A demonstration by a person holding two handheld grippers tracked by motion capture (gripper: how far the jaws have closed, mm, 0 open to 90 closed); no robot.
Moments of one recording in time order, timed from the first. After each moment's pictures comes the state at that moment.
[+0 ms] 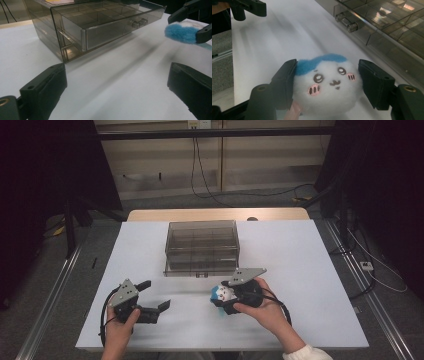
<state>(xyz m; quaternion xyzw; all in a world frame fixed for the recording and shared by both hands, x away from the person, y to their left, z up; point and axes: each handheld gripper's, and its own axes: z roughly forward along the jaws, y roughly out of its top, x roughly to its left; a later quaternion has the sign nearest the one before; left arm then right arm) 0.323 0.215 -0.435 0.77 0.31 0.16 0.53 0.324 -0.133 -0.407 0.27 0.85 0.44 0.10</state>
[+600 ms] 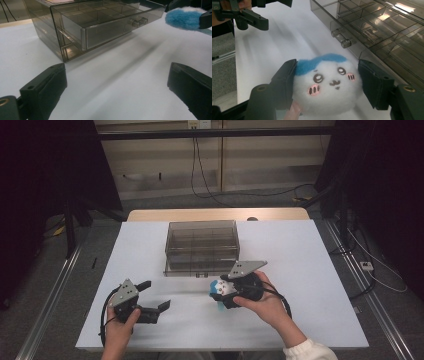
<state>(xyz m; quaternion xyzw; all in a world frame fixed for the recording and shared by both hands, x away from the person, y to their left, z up) 0.323 0.215 -0.436 0.77 0.31 0.16 0.53 0.332 -0.132 -0.388 0.27 0.85 0.45 0.10</state>
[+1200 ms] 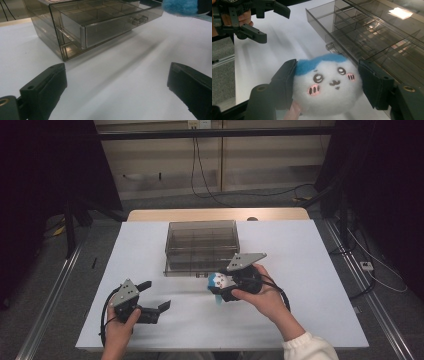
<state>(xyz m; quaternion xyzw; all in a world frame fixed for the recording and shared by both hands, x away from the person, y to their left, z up) 0.323 0.214 -0.436 0.78 0.31 0.16 0.53 0.343 -0.129 -0.374 0.27 0.84 0.45 0.11</state>
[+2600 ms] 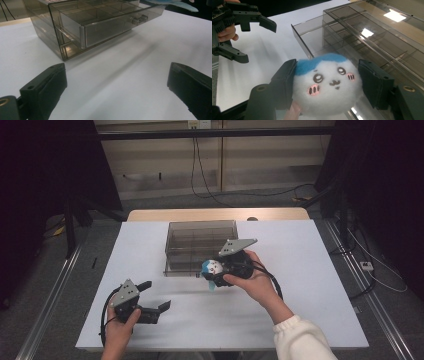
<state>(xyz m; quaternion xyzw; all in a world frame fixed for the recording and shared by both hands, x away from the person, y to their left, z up) 0.324 0.214 -0.436 0.78 0.31 0.16 0.52 0.377 -0.114 -0.364 0.27 0.84 0.46 0.12</state>
